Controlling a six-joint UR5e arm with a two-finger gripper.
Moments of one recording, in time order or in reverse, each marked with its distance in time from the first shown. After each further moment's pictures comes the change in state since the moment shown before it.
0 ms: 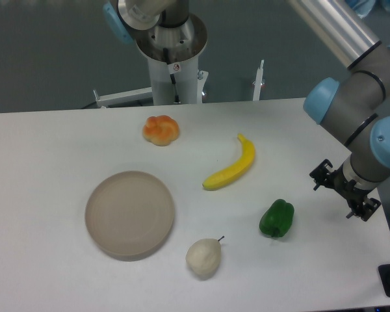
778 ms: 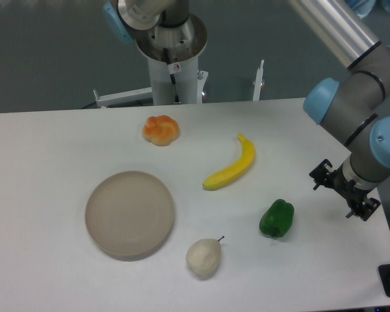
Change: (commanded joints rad) arm 0.002 0.021 -0.027 -0.006 0.002 0.002
